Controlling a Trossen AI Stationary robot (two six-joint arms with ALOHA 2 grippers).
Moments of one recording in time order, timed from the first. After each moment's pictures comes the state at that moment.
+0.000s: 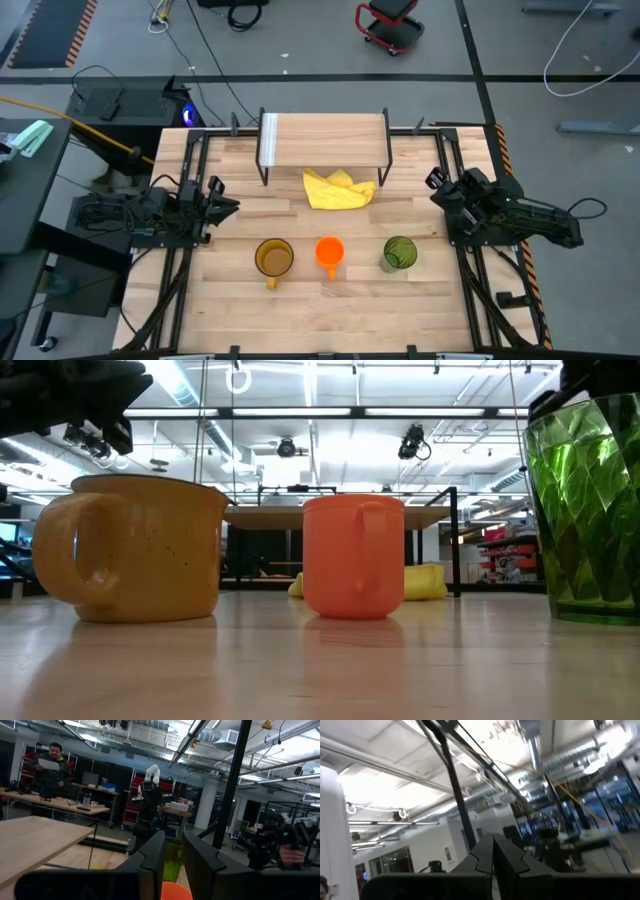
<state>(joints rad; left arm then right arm) -0.12 0.01 0.04 0.31 -0.14 -0.20 -0.24 0.00 0.04 0.55 -0.42 0.58</state>
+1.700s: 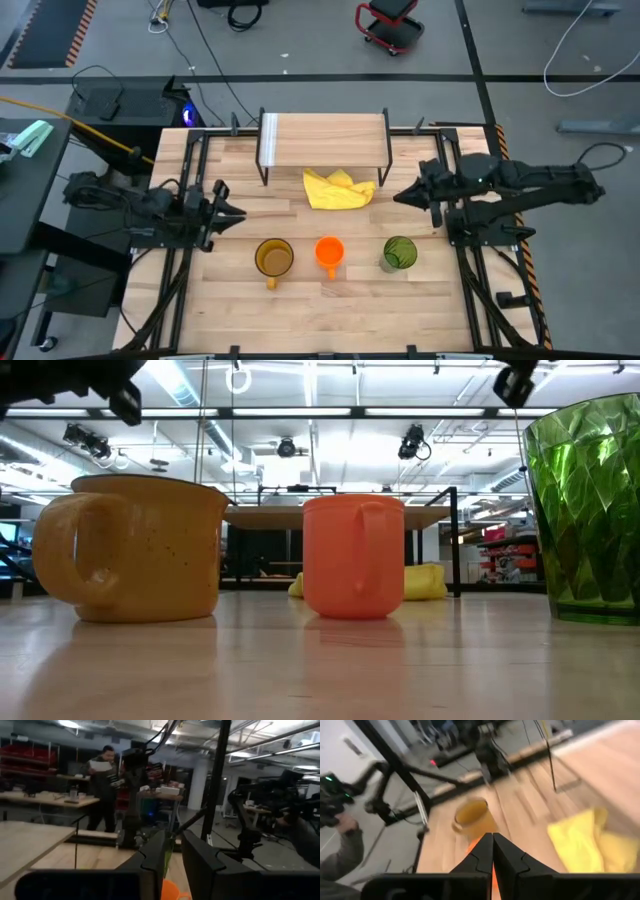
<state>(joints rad) -0.29 0.32 0.18 0.37 -0.23 -0.12 0.07 0.67 0.78 -0.44 0.00 0.45</state>
